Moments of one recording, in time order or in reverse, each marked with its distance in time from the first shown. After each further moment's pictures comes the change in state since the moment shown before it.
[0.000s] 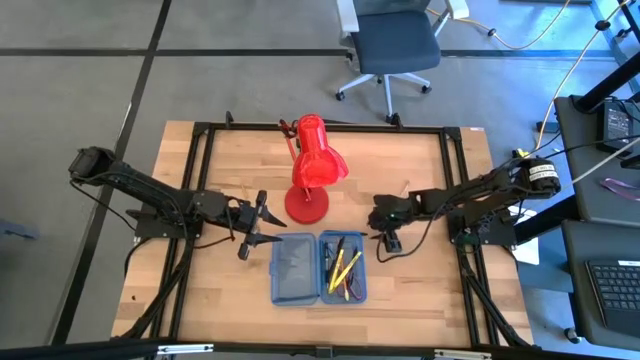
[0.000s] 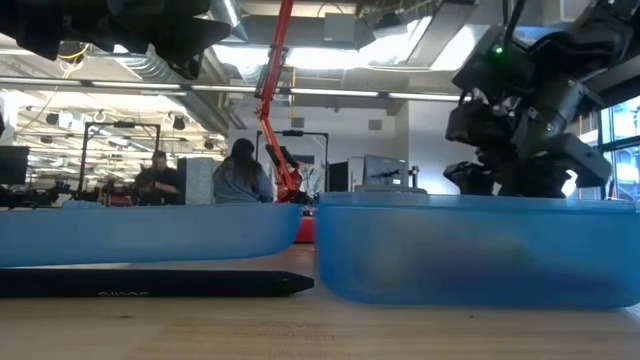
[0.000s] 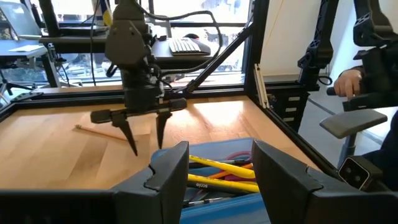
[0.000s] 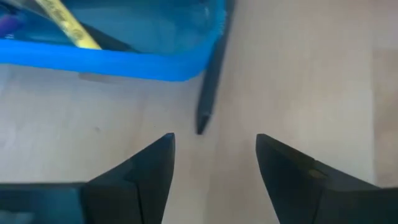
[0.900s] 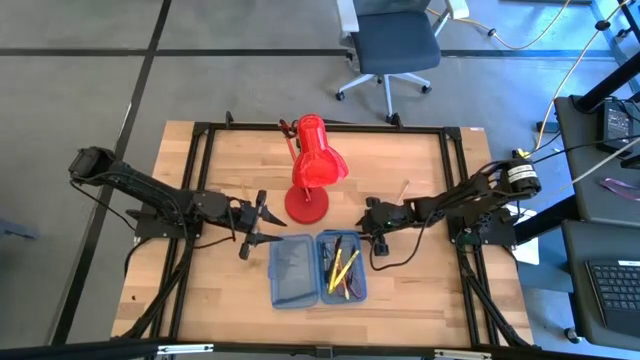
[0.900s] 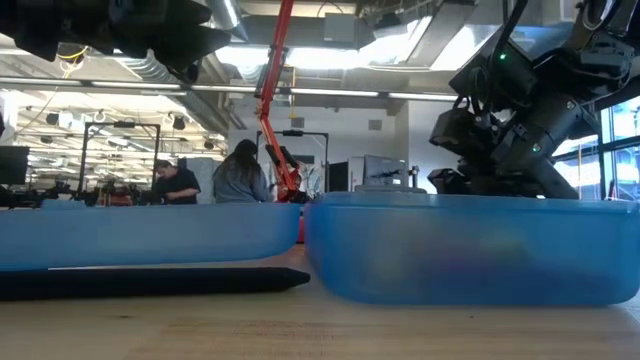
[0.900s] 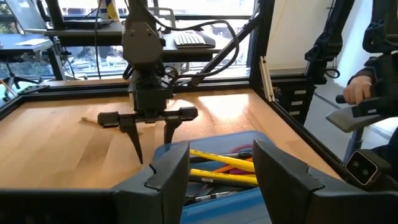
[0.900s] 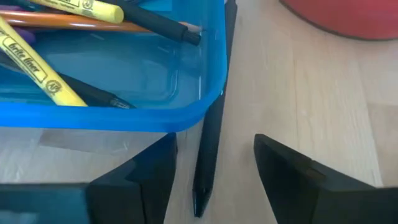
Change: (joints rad) left arm 0.000 0.000 0.000 -0.027 -0.019 0.000; right arm 0.046 0.186 -0.031 0.338 0.122 0.028
